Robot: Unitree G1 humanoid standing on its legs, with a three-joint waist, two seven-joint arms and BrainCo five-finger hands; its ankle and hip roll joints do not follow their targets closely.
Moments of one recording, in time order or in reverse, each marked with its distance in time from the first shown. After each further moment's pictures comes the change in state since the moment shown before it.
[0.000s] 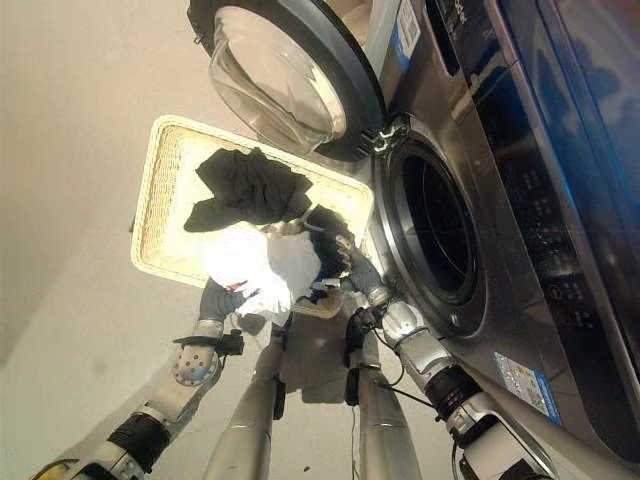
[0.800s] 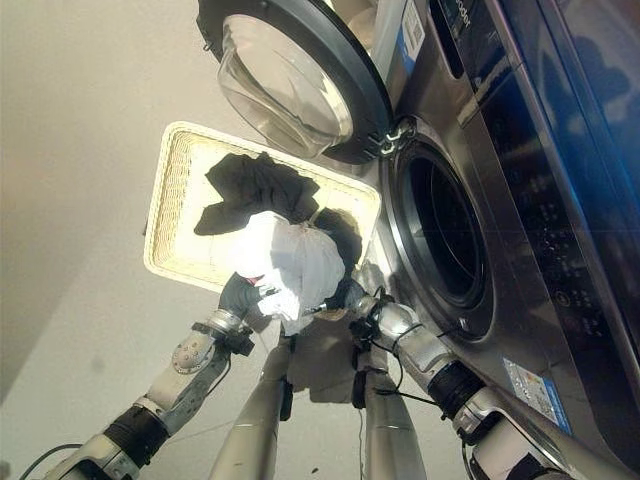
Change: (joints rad) left arm -0.022 0.047 -0.082 -0.154 -0.327 0.060 -0.331; right arm -0.009 -0.035 0.112 -0.080 0.229 0.149 0.238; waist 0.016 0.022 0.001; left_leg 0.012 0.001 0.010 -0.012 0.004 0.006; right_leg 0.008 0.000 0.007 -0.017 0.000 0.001
